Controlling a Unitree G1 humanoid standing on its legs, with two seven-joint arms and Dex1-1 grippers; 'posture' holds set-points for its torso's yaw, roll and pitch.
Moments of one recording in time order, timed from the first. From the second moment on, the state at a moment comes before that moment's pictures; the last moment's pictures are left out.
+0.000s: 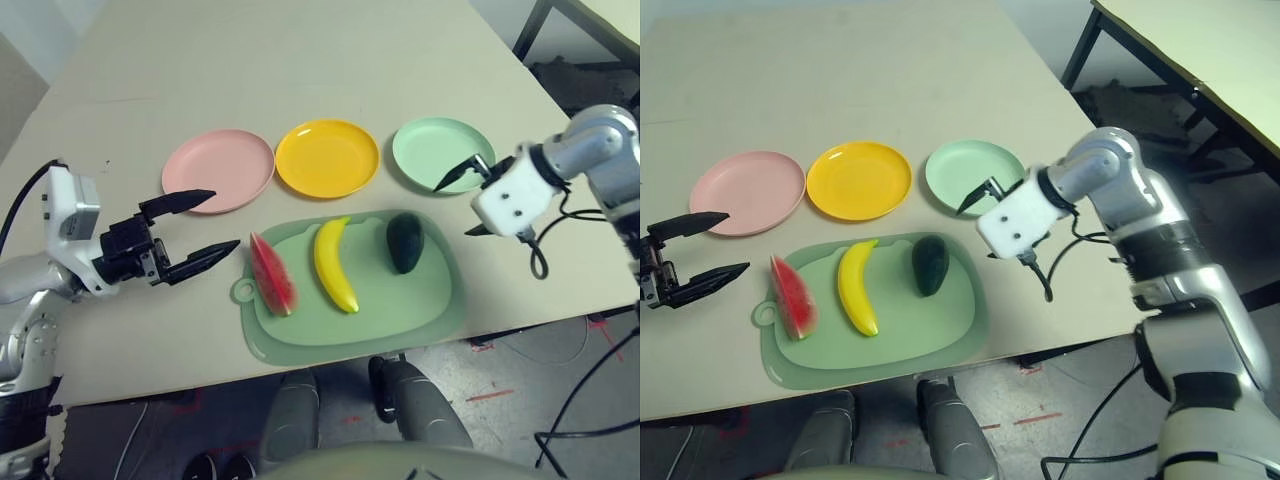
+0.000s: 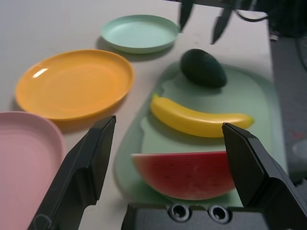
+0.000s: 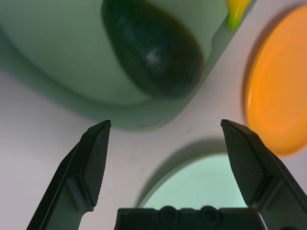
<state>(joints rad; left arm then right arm) 0.01 0.91 0.42 -0.25 -0.70 0.28 -1.23 -1.04 -0.74 0.46 0.48 -0.12 -0.66 1.57</state>
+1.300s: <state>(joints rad) -0.20 1.04 0.19 -0.34 -0.65 0.46 -1.26 -1.03 -0.65 0.58 0.50 -0.16 -0.70 1.60</state>
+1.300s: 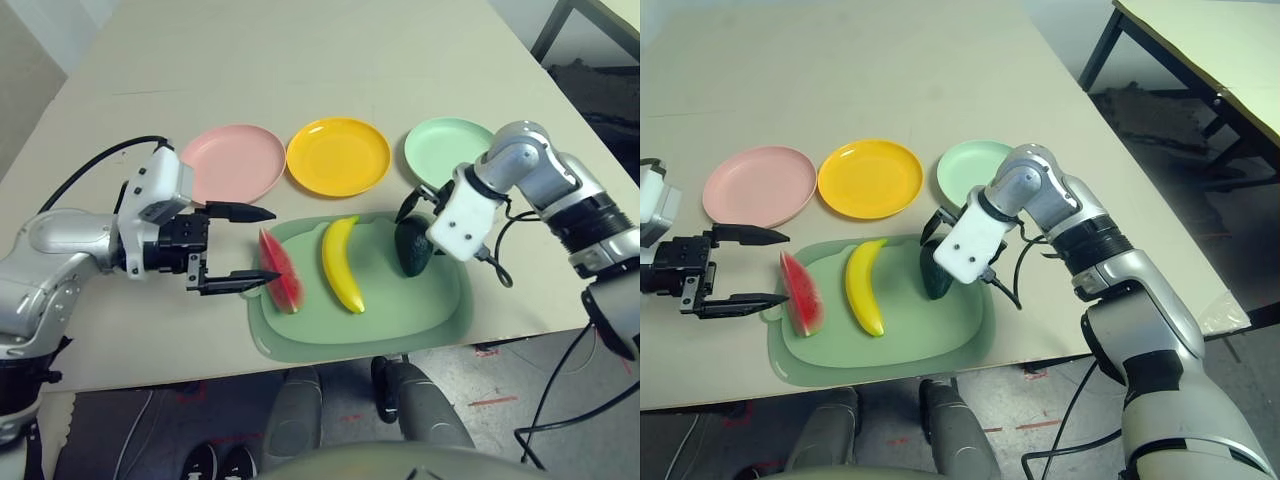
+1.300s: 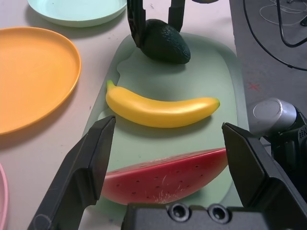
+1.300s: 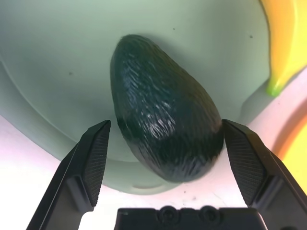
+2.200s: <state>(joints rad) -0.19 1.03 0.19 -0.31 -0.64 0.43 -1.27 -1.02 -0.65 0.61 0.44 -0.12 -0.55 1.61</state>
